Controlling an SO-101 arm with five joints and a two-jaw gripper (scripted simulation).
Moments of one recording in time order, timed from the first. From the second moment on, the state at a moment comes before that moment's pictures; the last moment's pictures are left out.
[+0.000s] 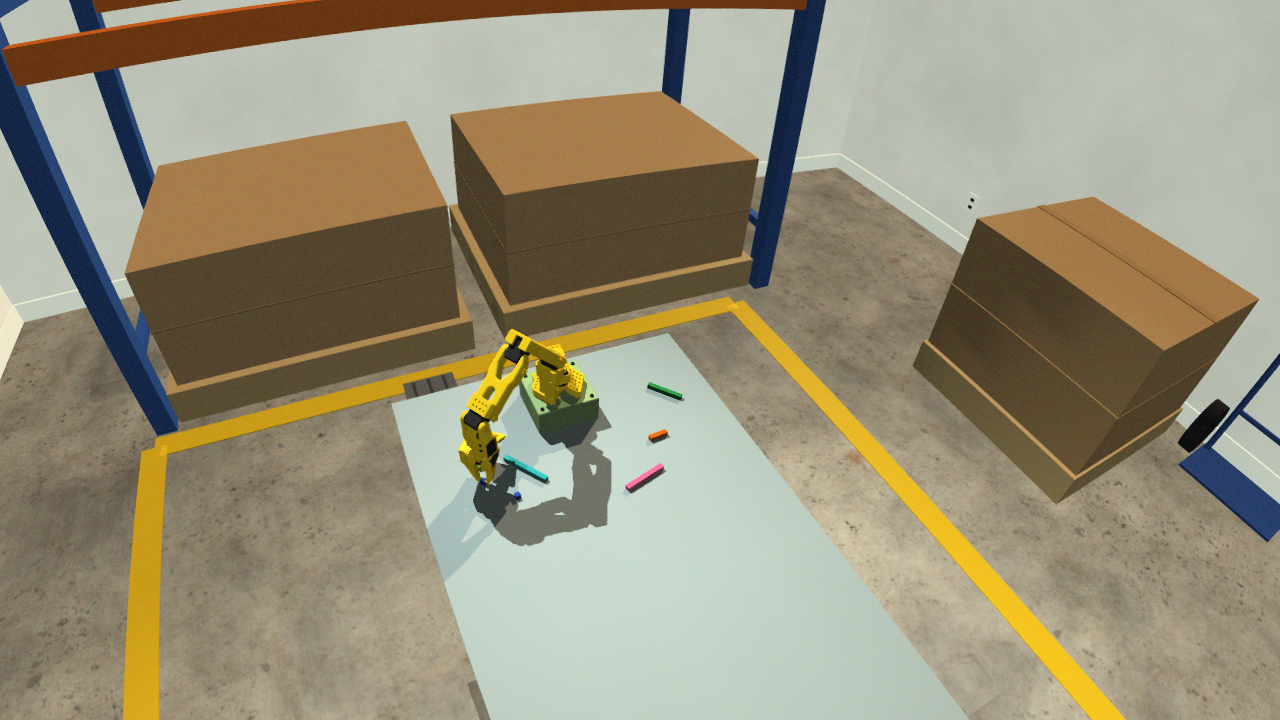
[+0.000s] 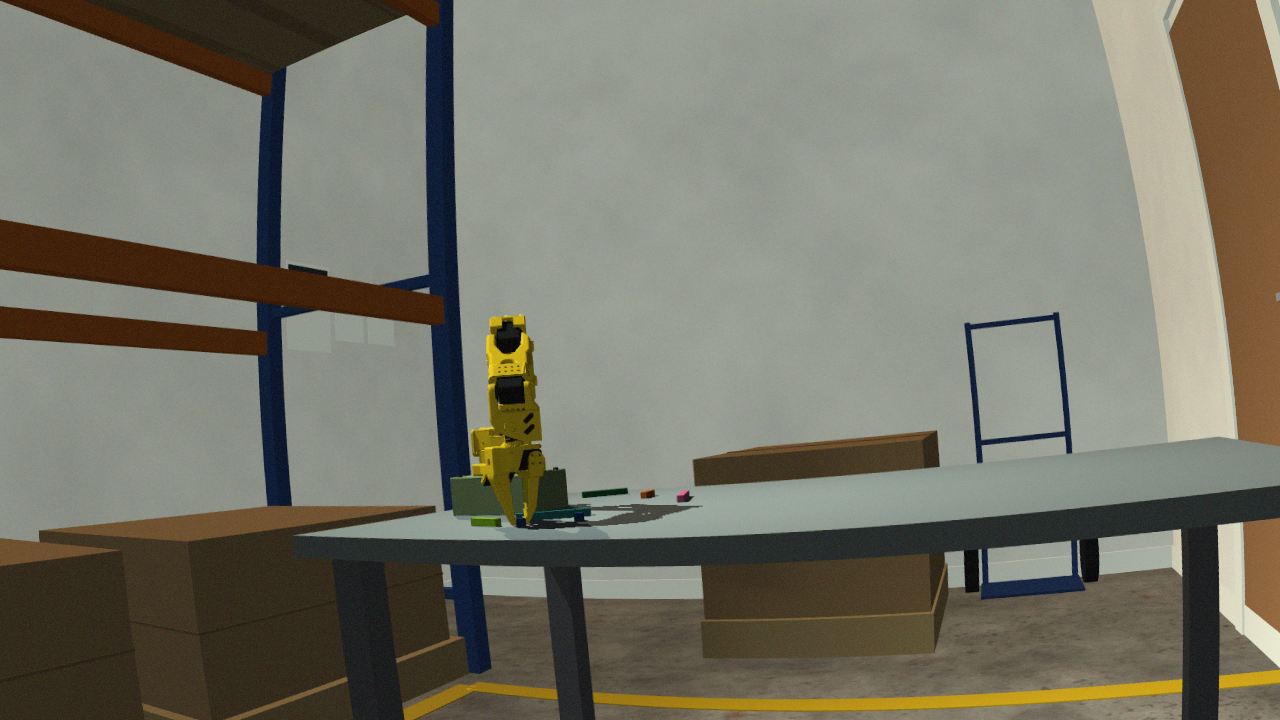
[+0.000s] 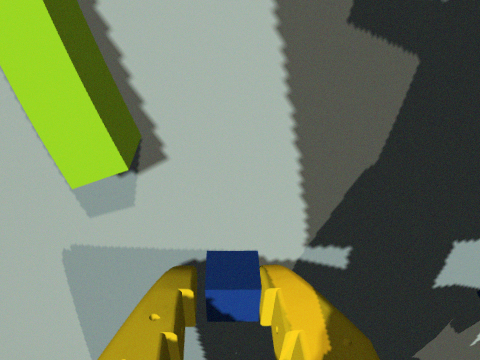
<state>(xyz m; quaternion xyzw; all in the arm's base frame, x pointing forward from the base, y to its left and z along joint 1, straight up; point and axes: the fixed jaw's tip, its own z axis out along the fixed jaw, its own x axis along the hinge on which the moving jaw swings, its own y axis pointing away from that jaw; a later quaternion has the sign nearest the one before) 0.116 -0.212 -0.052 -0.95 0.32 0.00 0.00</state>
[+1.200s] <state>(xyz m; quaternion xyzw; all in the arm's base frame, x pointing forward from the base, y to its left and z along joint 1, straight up) 0.116 -0.212 -0.052 -0.95 0.32 0.00 0.00</state>
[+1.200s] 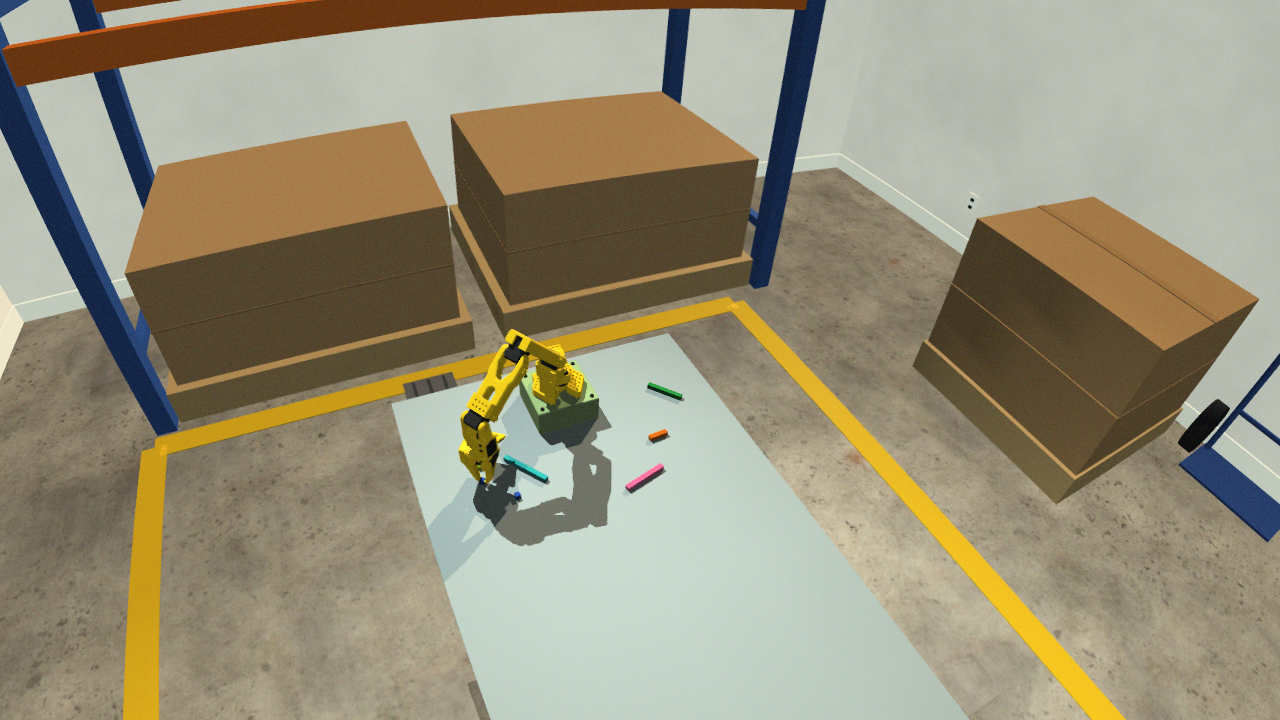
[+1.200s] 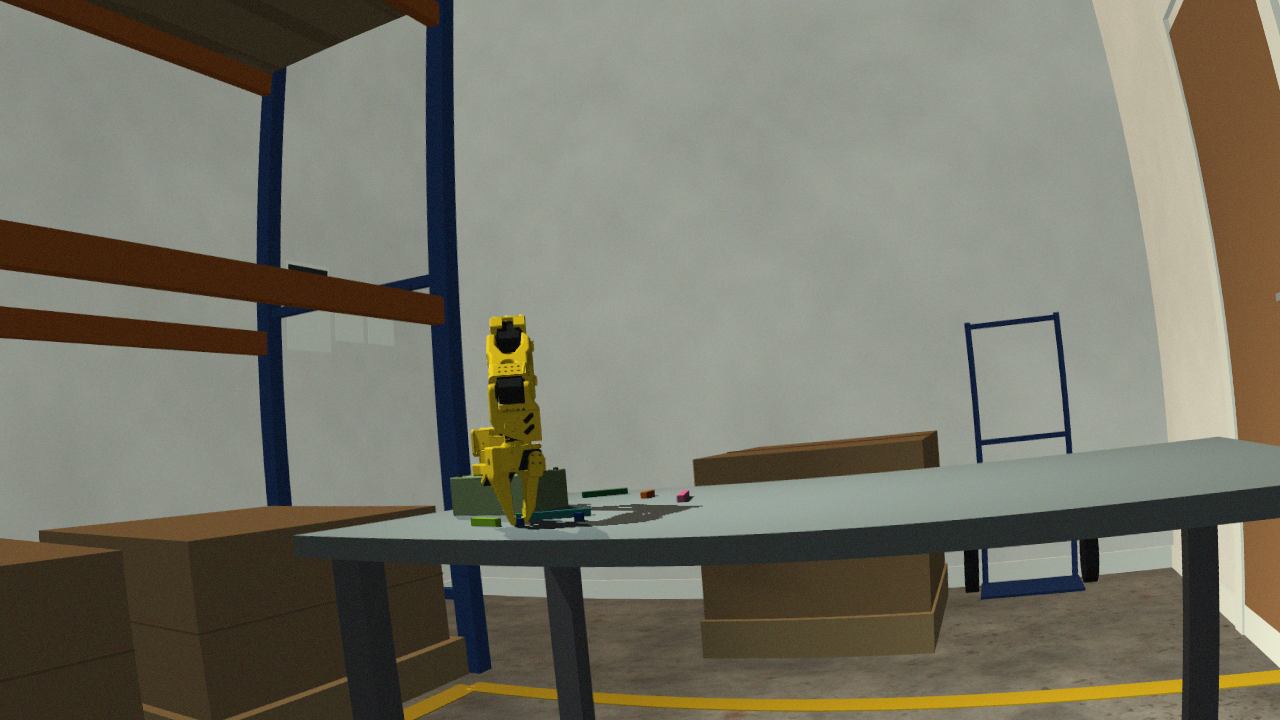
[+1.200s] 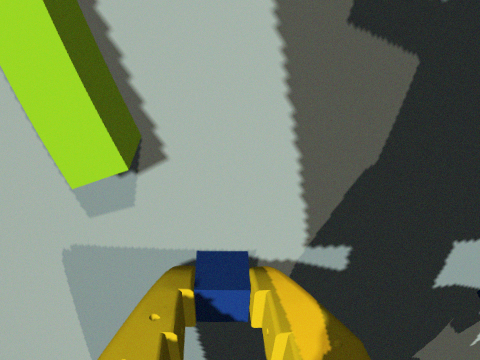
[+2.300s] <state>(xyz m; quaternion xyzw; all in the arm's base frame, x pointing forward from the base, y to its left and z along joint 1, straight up) 0.114 -0.208 -0.023 -0.95 0.32 0.01 0.01</state>
